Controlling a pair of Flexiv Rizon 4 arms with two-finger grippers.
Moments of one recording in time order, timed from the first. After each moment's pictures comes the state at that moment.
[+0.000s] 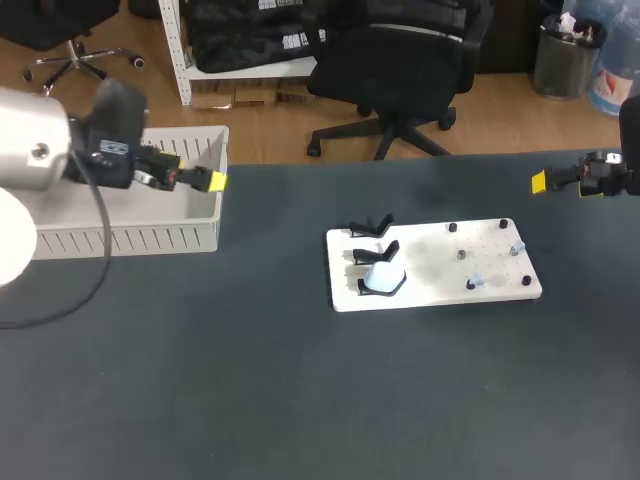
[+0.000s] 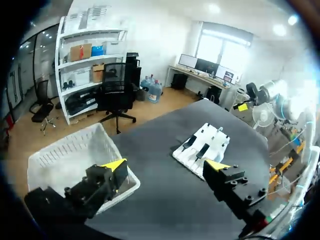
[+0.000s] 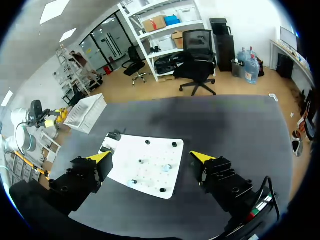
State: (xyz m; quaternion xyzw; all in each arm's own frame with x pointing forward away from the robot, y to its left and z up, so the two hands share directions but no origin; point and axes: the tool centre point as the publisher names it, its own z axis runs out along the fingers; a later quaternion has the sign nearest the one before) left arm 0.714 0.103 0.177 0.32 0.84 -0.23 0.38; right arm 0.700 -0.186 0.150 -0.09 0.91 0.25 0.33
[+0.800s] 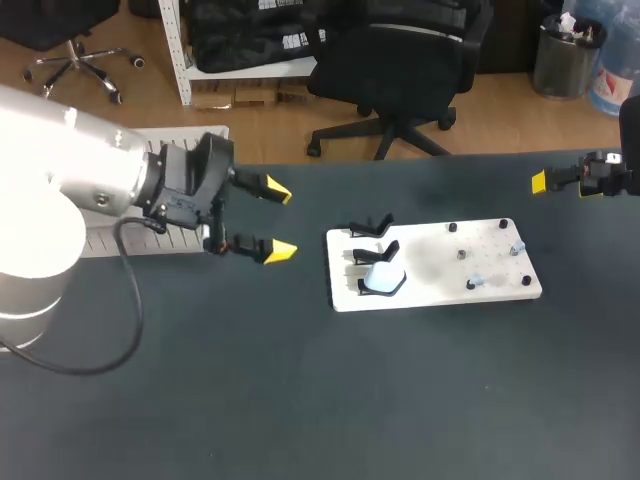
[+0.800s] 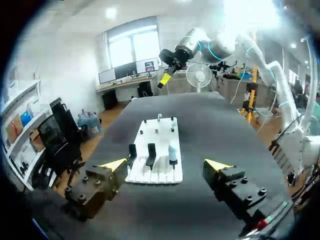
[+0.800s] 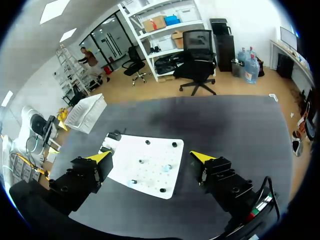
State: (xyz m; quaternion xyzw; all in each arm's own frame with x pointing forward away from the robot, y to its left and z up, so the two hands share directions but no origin) left arm 0.656 0.003 0.129 0.62 0.62 -0.29 0.39; right arm 0.700 -0.186 0.150 -0.09 0.91 0.25 0.33
